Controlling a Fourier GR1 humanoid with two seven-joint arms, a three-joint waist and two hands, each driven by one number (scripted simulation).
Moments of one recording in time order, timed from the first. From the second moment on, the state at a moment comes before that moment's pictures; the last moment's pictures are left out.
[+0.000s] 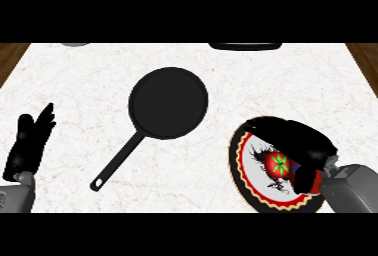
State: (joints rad) left arm -0.12 0.38 0.10 -1.30 -0.05 0.10 0.23; right arm -0.30 -0.51 0.39 -1.59 0.84 0.58 -0.09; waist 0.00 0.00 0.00
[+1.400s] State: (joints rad) left arm -0.12 0.34 0.18 -1.31 -0.12 0.03 0.23; right arm -0.30 -0.36 0.30 -1.40 1.16 0.40 -0.27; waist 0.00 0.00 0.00
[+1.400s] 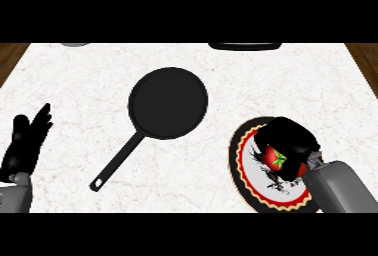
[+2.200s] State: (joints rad) left arm -0.09 0.36 0.21 -1.34 -0.10 0.02 0.24; right arm -0.05 -0.09 0.18 -1.90 1.22 0.19 0.27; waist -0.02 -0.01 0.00
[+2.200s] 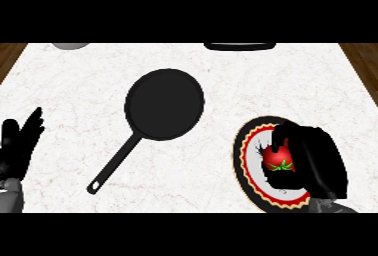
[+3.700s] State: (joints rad) left arm -0.19 0.30 0.16 -1.31 -0.16 0.02 0.25; right arm -0.91 0.00 0.36 -0.83 0.69 -0.46 0.53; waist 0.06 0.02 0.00
